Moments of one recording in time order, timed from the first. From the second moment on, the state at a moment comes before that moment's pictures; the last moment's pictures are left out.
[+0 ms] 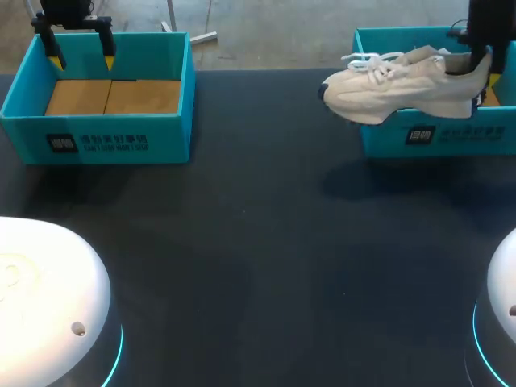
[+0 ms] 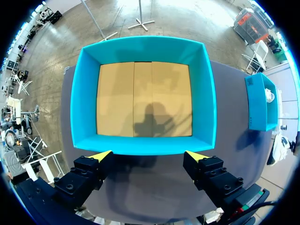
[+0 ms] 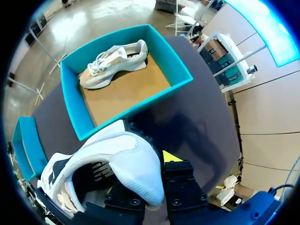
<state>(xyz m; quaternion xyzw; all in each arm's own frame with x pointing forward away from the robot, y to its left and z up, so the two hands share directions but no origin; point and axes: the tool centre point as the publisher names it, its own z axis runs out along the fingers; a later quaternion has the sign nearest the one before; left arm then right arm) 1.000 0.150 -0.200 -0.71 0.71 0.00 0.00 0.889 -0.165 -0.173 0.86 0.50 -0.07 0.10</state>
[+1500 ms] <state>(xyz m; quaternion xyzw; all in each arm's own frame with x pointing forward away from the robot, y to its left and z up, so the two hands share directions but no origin) 1.000 0.150 -0.200 -0.71 0.71 0.00 0.00 0.719 0.016 -0.201 0.84 0.52 -0.10 0.12</state>
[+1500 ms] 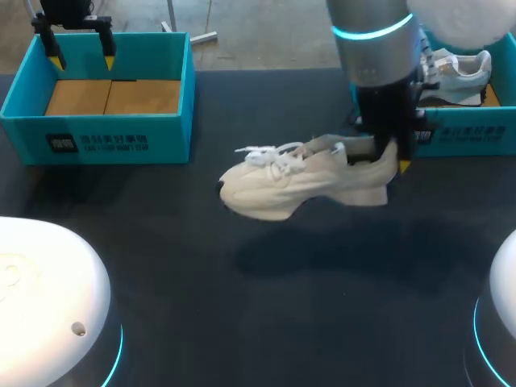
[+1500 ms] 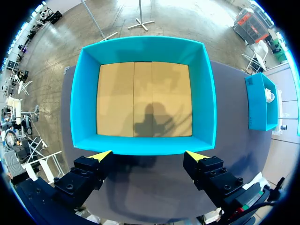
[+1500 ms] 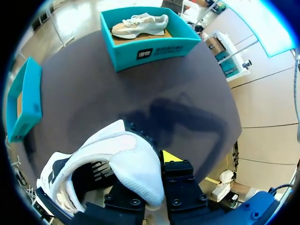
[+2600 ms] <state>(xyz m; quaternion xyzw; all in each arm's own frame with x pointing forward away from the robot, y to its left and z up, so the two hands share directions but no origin) 1.000 0.150 -0.200 -0.71 0.71 0.00 0.00 0.709 0.060 -0.243 0.81 0.57 -0.10 0.10</state>
